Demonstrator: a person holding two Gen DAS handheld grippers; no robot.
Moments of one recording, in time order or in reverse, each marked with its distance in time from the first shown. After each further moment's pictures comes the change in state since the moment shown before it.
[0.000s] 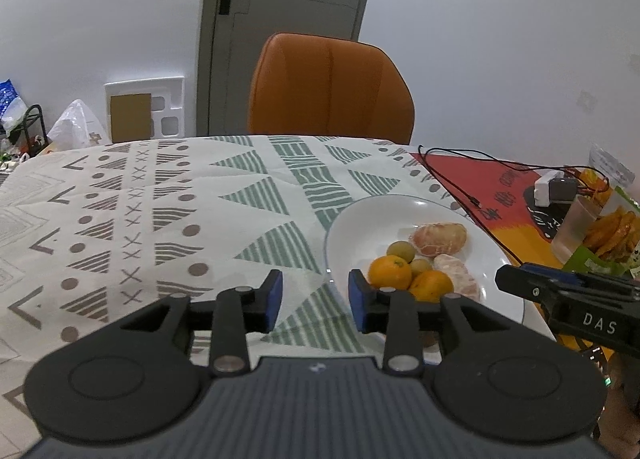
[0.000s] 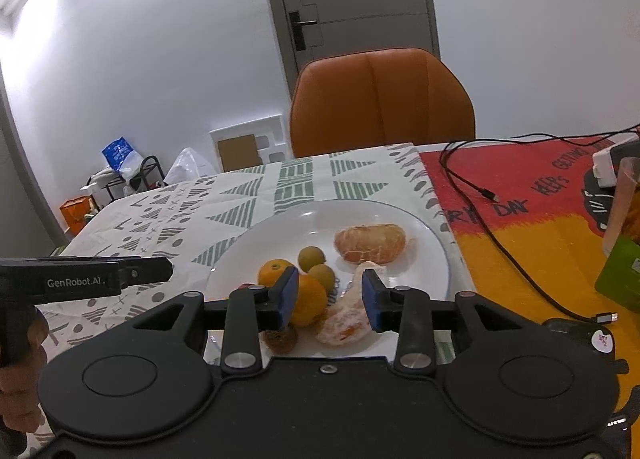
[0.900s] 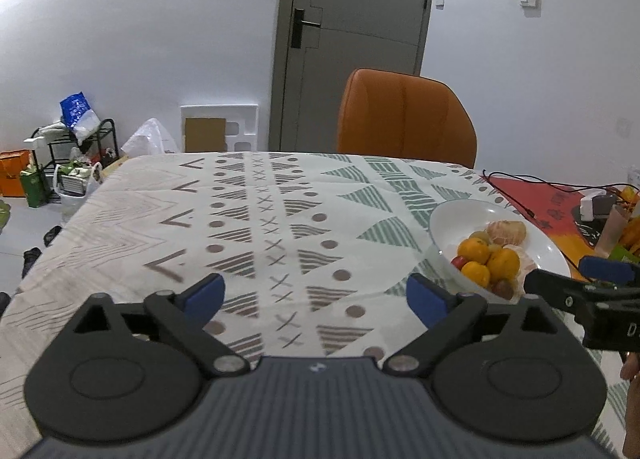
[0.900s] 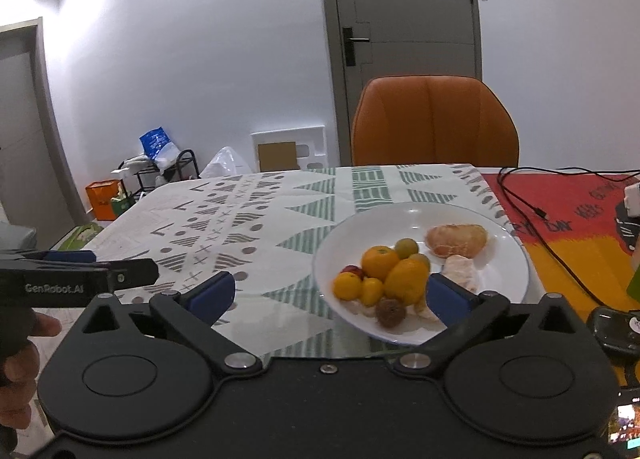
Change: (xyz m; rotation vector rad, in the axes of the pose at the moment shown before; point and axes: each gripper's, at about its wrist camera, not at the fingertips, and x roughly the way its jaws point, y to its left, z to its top) left arm -0.087 0.059 -0.050 -0.040 -0.114 0.182; right arm -0.033 0.082 -0.028 -0.114 -0.057 0.061
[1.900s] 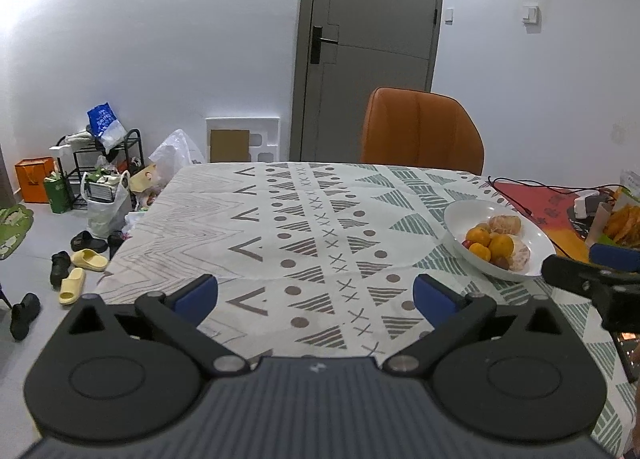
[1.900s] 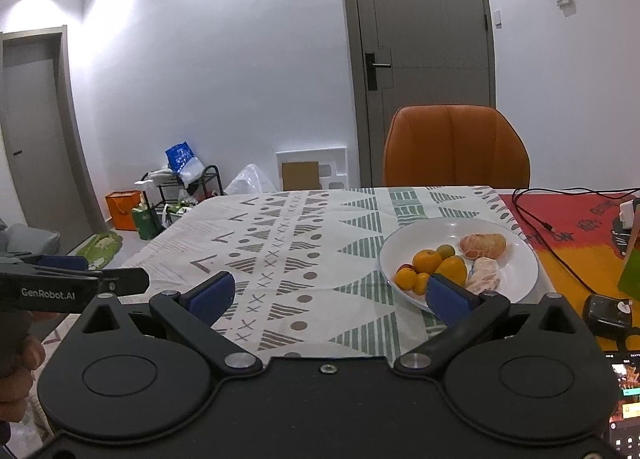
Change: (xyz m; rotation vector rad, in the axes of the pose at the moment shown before) left arm -0.096 0.043 -0.016 0.006 -0.032 0.037; right arm -0.077 0.062 -0.007 -0.020 -0.066 0.028
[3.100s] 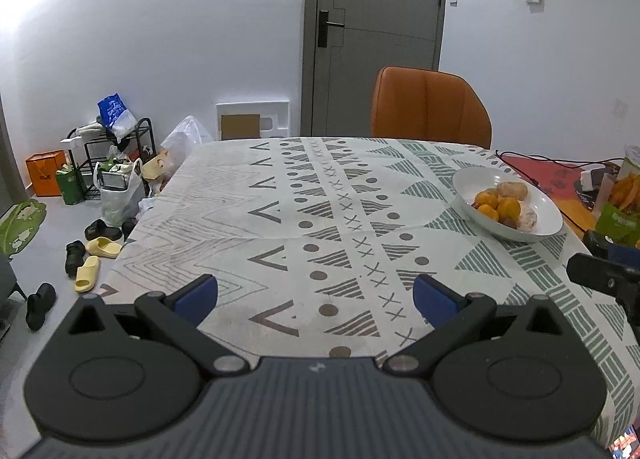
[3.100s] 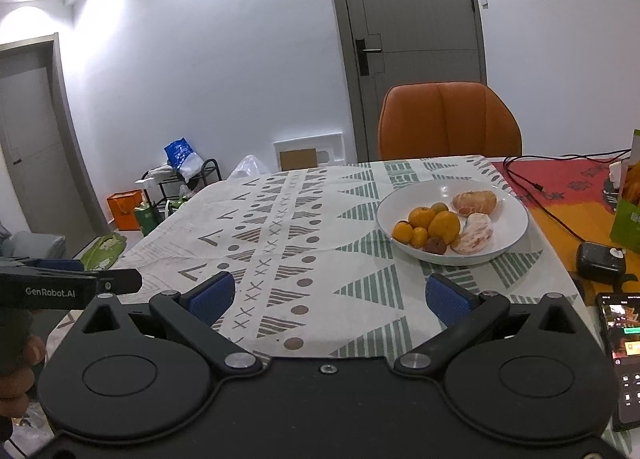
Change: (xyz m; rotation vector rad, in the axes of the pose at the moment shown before) left arm -0.019 0.006 -0.026 0.024 0.046 0.034; right arm -0.020 0.000 -0.034 0.057 0.032 -0.002
